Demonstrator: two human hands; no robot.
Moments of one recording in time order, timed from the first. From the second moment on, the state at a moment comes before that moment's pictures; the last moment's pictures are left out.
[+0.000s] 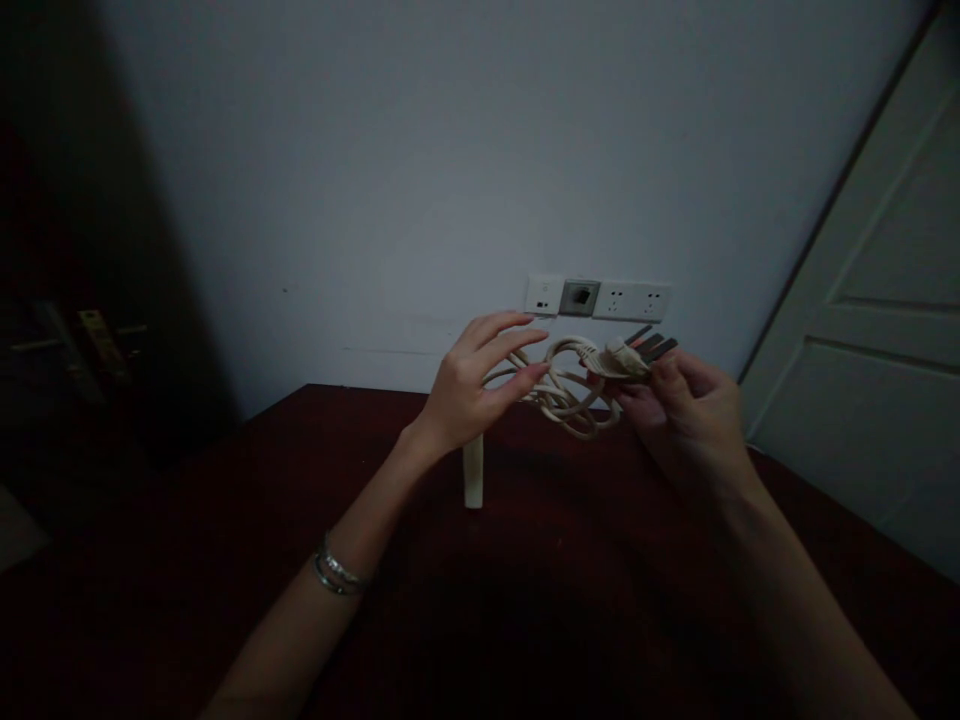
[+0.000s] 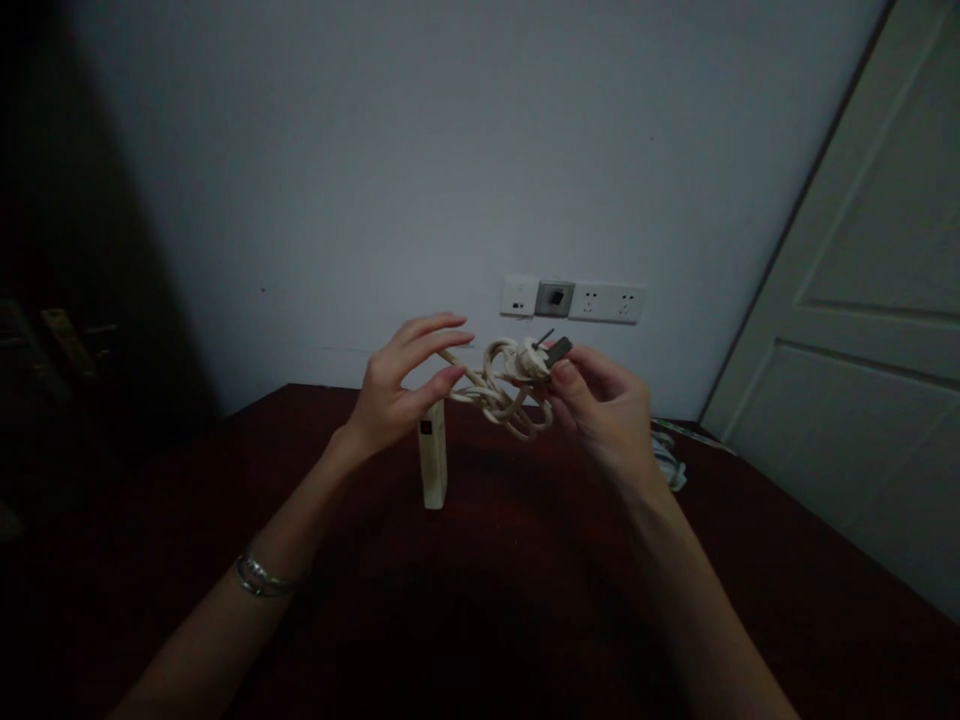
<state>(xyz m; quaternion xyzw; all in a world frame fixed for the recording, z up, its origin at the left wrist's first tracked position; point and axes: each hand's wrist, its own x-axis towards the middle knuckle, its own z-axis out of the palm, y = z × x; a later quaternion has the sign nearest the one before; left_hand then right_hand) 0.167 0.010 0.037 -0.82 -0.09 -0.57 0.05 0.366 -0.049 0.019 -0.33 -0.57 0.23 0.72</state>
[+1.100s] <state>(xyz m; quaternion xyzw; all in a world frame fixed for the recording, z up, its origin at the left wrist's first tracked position) 0.164 0.008 0.040 -0.90 -0.20 -0.36 -0.11 0.380 -0.050 0.024 -0.32 -0.72 0.23 0.56</state>
